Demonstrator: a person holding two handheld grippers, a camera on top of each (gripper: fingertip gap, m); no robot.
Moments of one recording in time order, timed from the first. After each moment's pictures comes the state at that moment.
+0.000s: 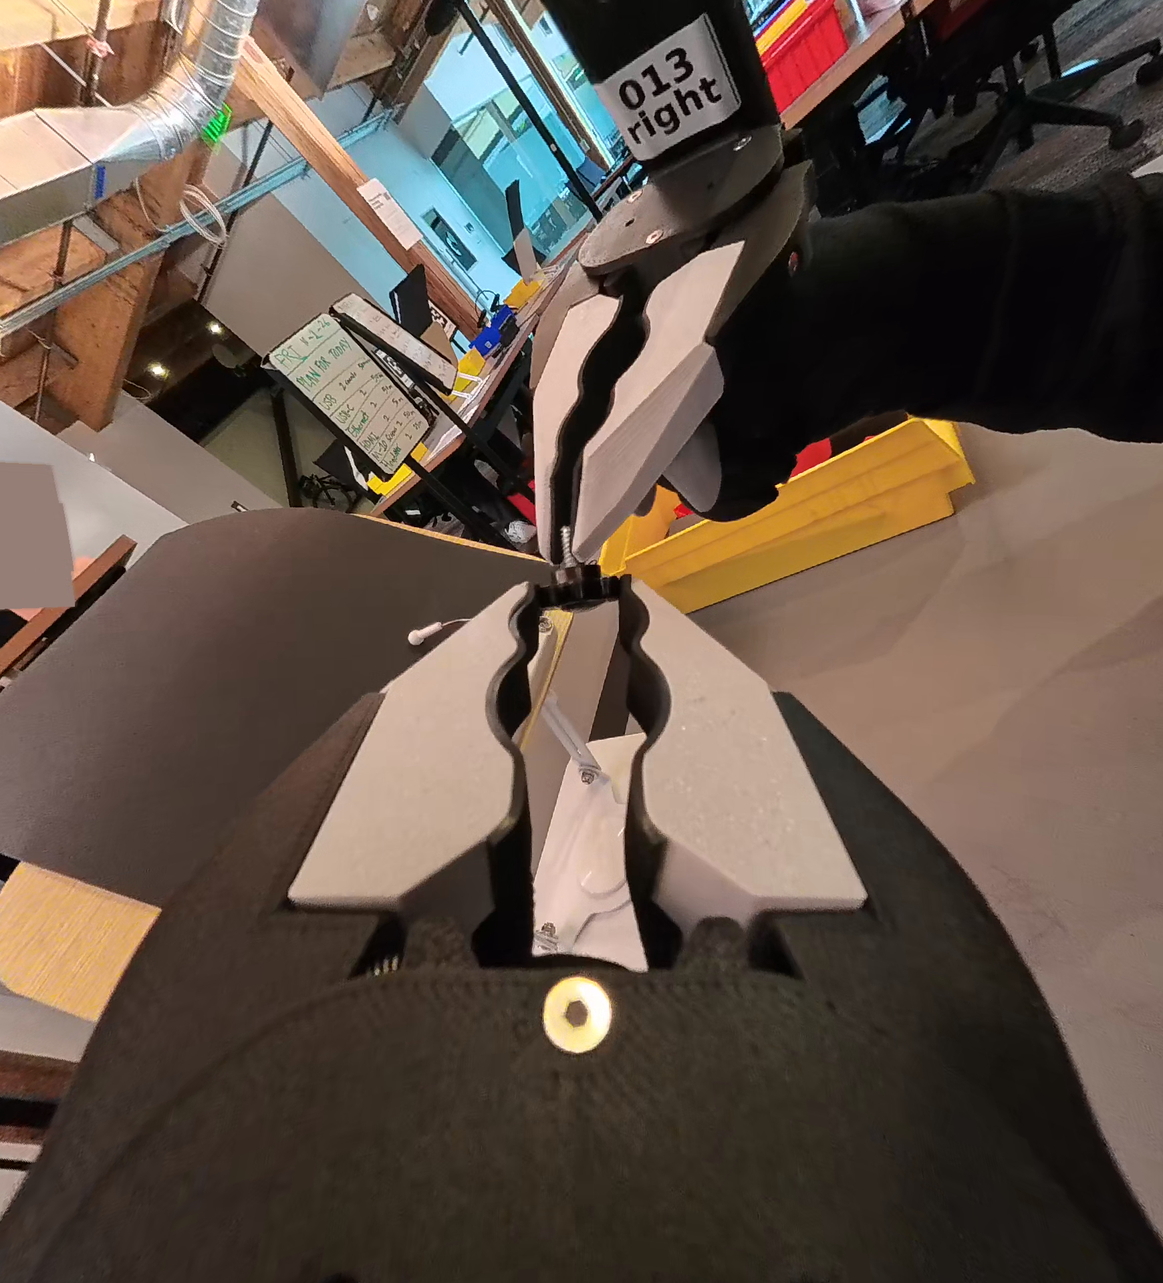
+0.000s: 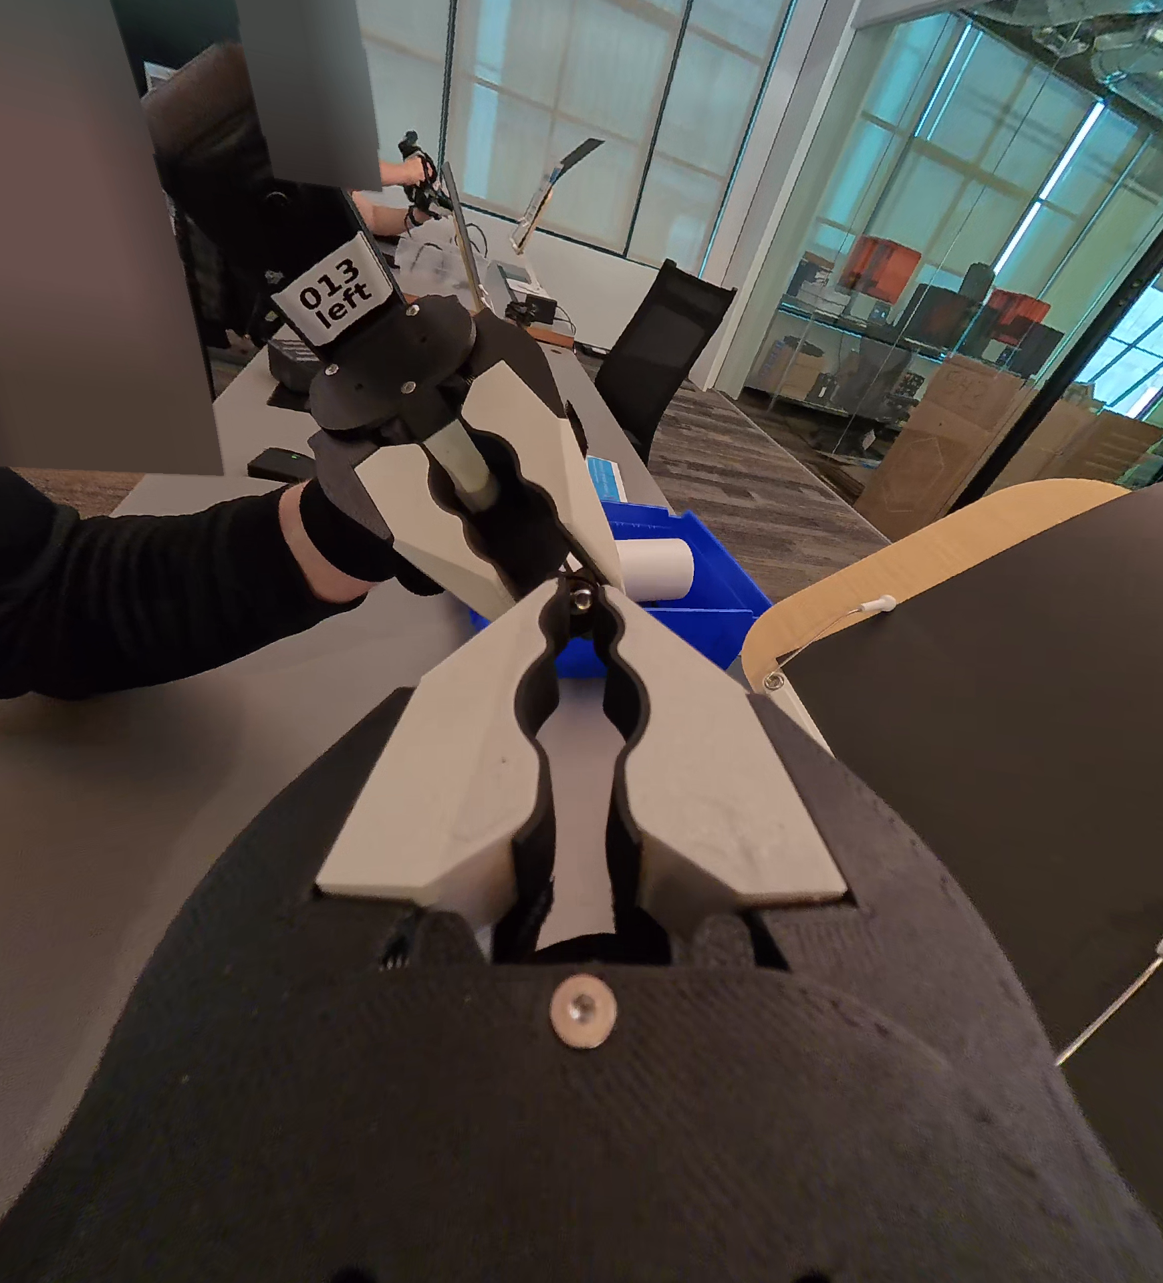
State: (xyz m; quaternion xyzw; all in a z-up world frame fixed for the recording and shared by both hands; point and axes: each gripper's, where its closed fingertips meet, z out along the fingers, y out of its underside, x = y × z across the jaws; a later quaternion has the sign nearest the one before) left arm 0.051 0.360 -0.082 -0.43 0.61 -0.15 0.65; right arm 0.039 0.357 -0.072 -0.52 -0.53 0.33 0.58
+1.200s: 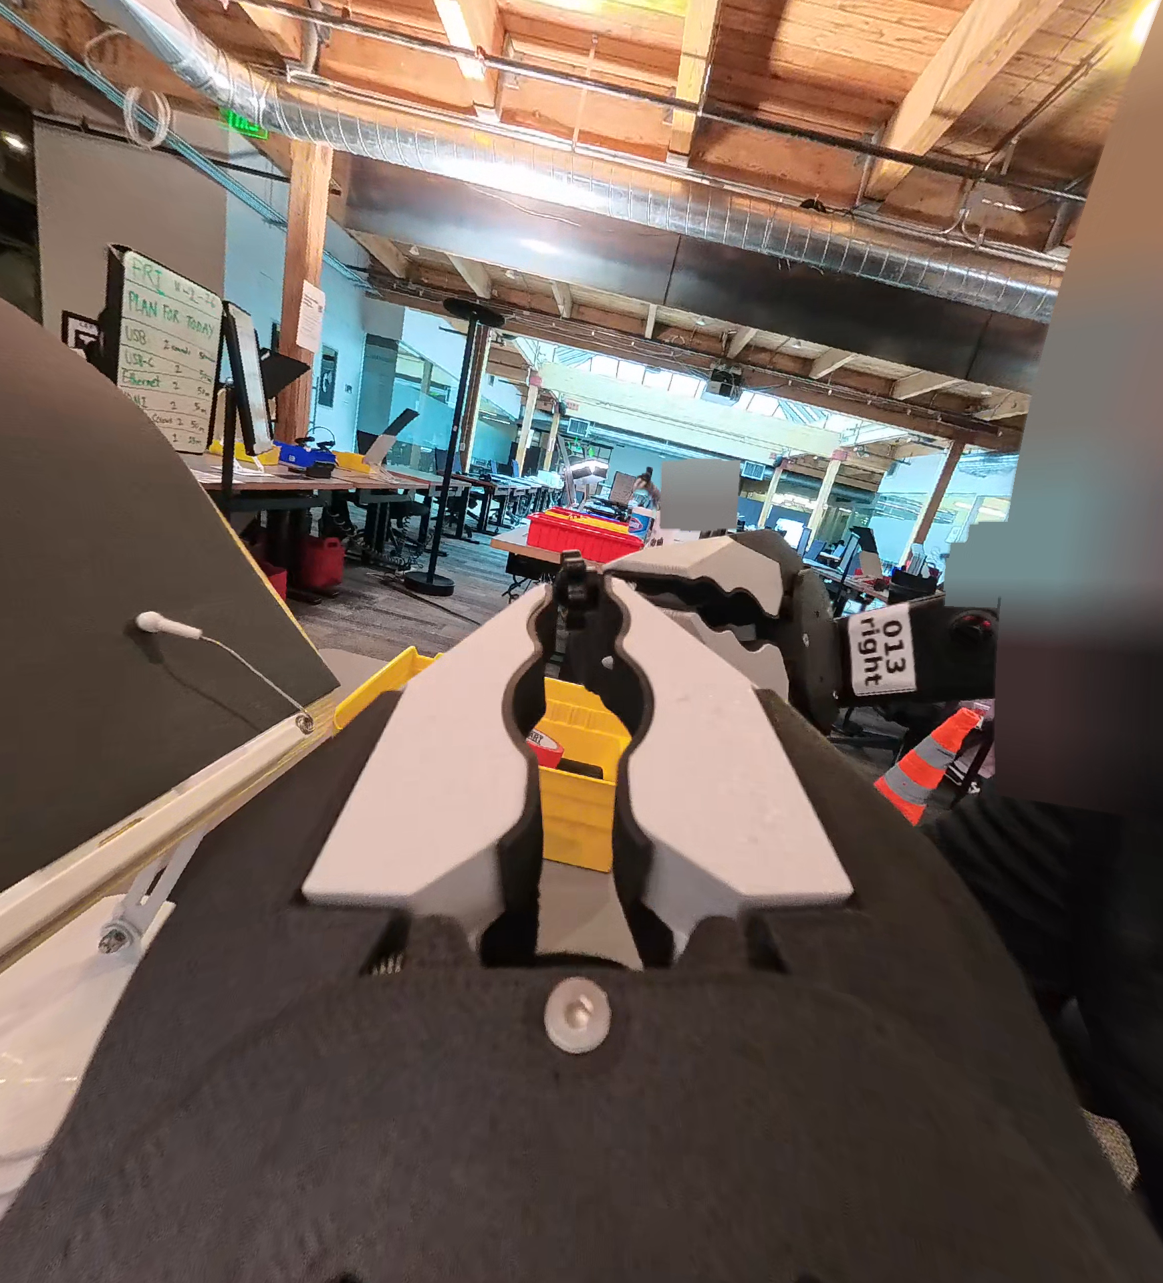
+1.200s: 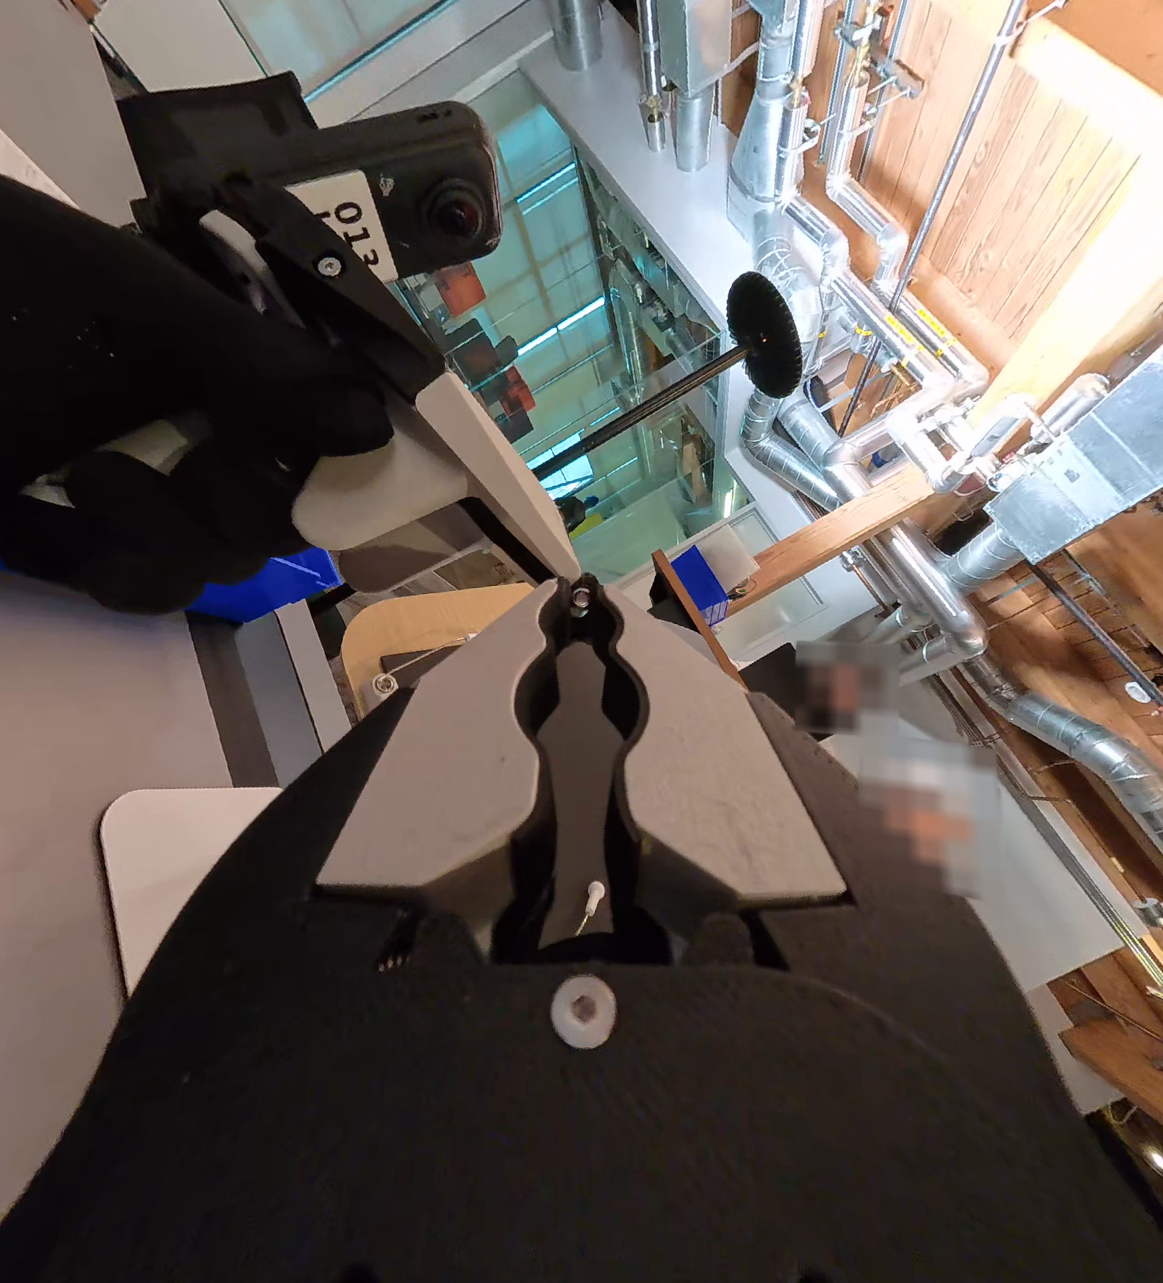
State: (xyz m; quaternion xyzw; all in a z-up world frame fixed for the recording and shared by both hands) left arm 0.047 0.378 -0.036 -0.49 0.34 -0.60 0.53; right arm 0.038 0.373 -0.036 -0.37 -0.51 -0.11 0.77
